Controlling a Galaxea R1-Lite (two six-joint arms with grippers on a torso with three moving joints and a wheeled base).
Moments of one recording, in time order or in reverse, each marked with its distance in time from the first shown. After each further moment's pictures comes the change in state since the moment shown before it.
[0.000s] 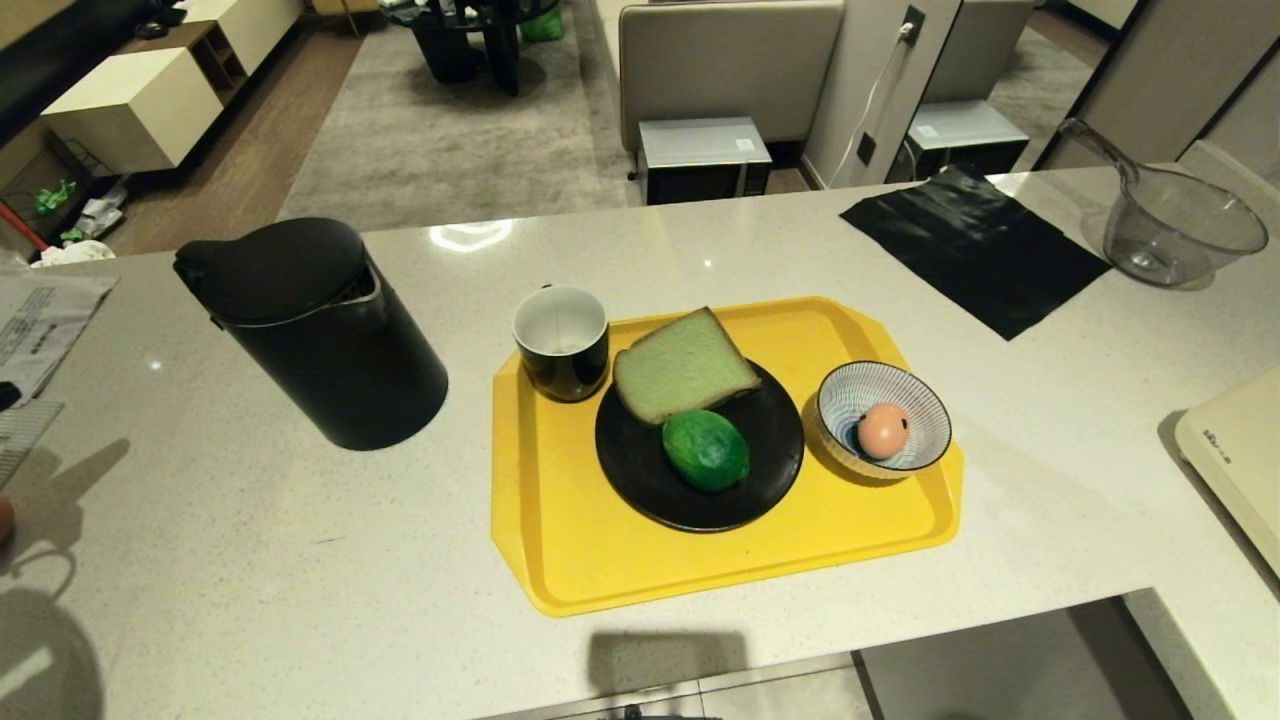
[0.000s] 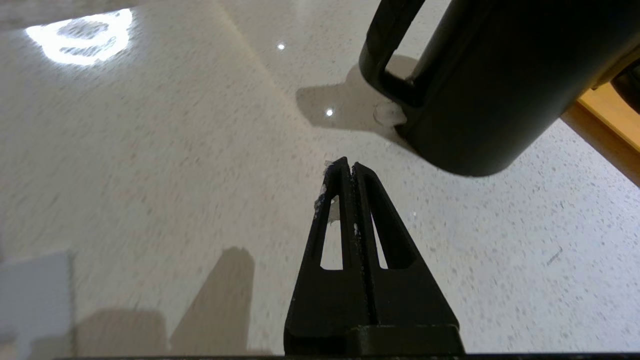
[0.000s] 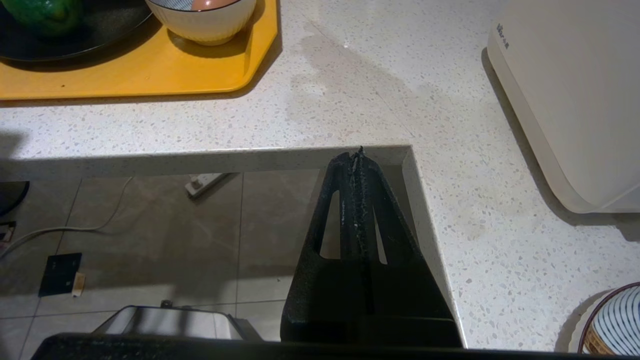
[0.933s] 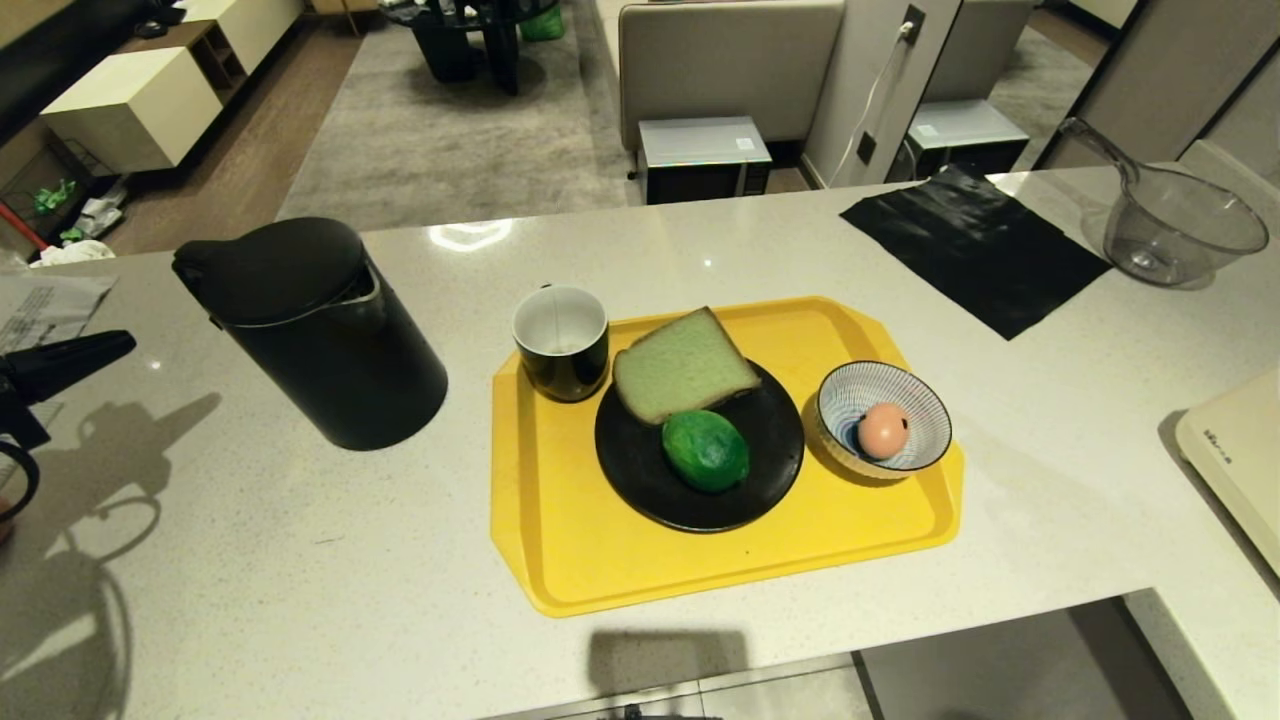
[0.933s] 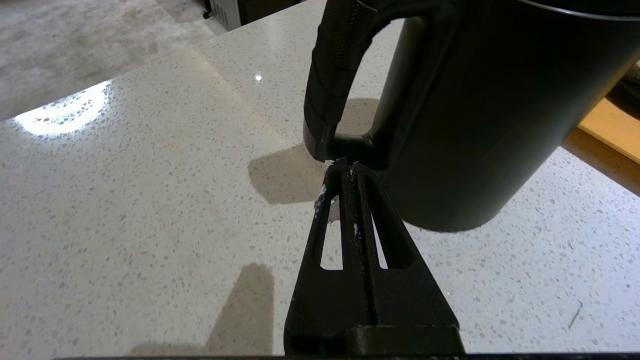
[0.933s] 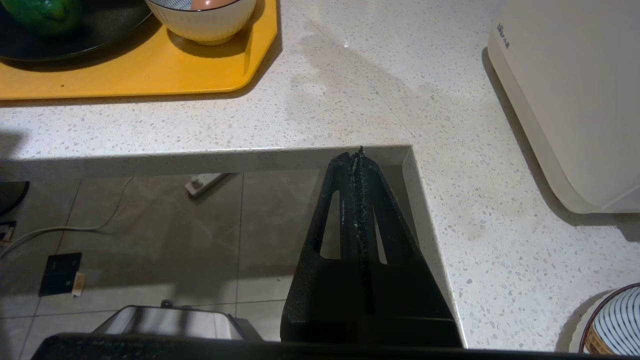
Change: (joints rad) left arm -0.218 0.019 -0.022 -0.144 0.098 -0.001; right arm -0.001 0.000 0.000 0.000 0.001 0.000
